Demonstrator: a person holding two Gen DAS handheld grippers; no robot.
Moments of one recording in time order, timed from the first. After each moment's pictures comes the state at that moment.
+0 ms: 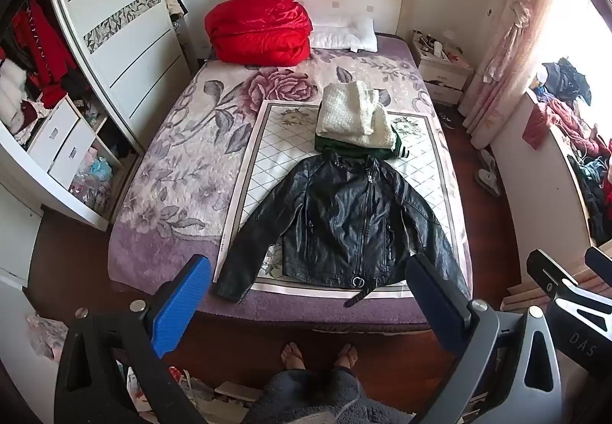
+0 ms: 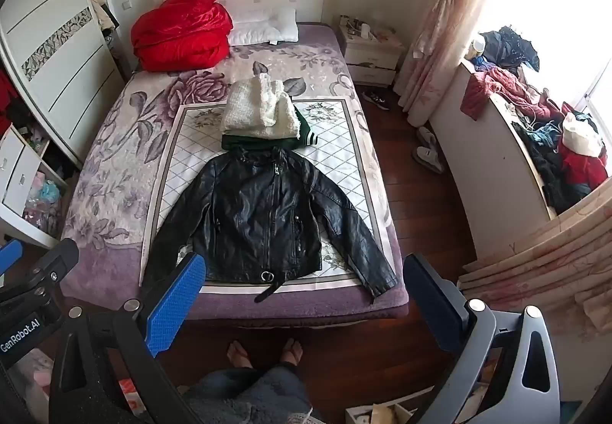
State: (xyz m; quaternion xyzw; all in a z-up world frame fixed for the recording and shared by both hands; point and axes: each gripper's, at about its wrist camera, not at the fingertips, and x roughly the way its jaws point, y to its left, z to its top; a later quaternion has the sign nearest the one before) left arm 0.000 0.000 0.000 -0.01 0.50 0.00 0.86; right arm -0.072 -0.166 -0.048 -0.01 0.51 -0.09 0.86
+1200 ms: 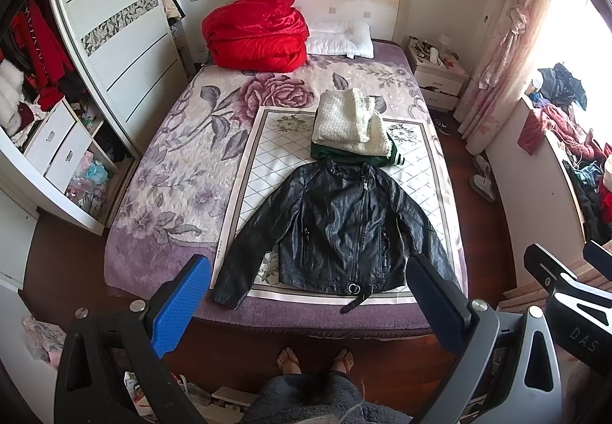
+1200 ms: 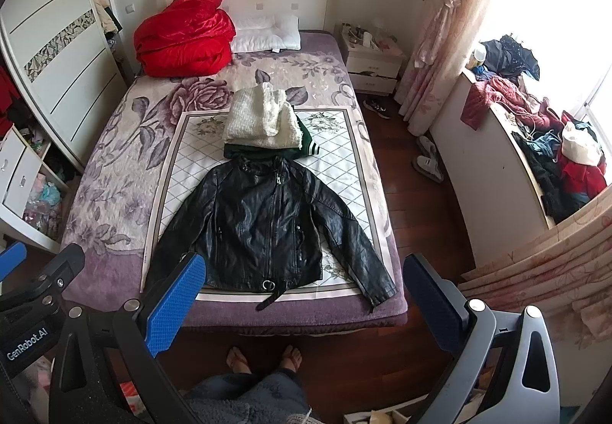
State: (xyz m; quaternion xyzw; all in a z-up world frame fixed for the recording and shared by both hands) left arm 0.004 -0.004 0.002 -0.01 0.50 0.00 0.87; right arm -0.052 -0.161 -0.030 -0.02 0.51 -0.09 0.86
